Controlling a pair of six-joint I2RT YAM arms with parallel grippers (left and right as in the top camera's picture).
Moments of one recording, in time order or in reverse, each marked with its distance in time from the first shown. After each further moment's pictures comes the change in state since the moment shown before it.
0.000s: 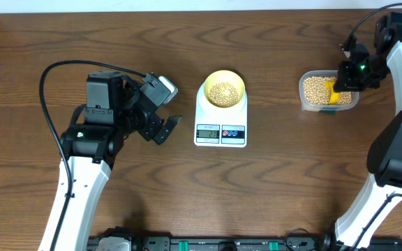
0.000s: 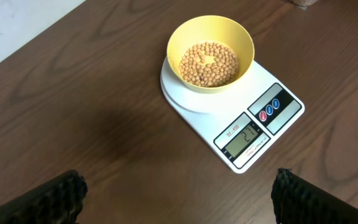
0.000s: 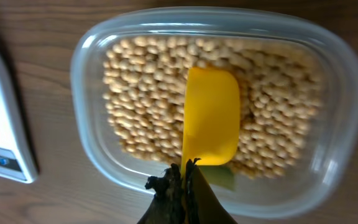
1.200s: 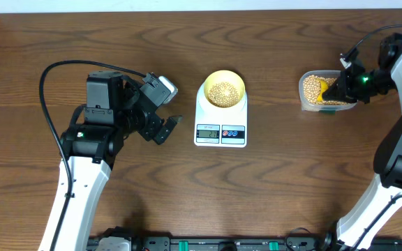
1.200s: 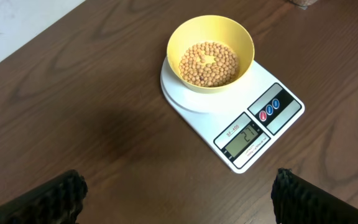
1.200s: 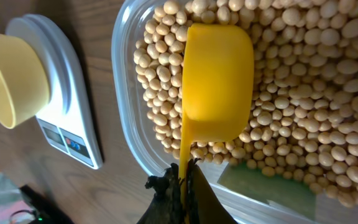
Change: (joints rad) left arm 0.000 0.000 0.000 0.000 0.000 0.000; right arm -0.084 -0.005 -0.166 0.056 -0.316 0.003
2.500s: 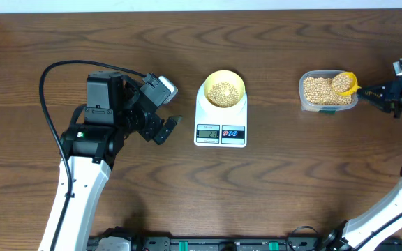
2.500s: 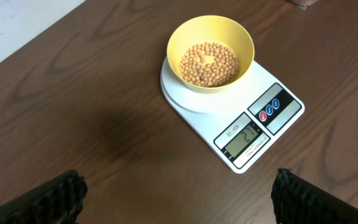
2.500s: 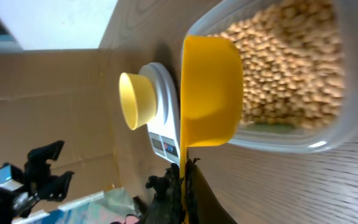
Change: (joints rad) left arm 0.000 0.000 0.000 0.000 0.000 0.000; right arm -0.301 0.000 -0.005 -0.216 -0.439 -0.168
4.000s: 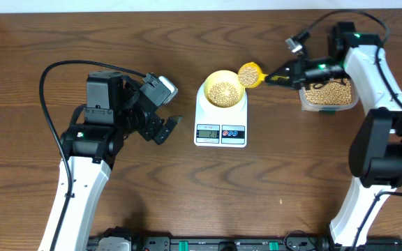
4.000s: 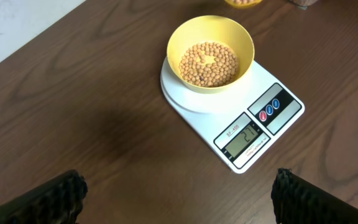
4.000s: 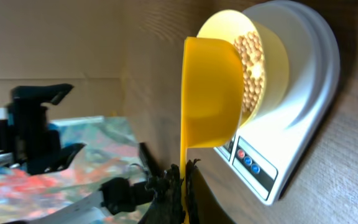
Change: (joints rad) left arm 0.000 0.000 0.000 0.000 0.000 0.000; right arm 0.596 0.000 0.060 0.235 -0.075 0.248
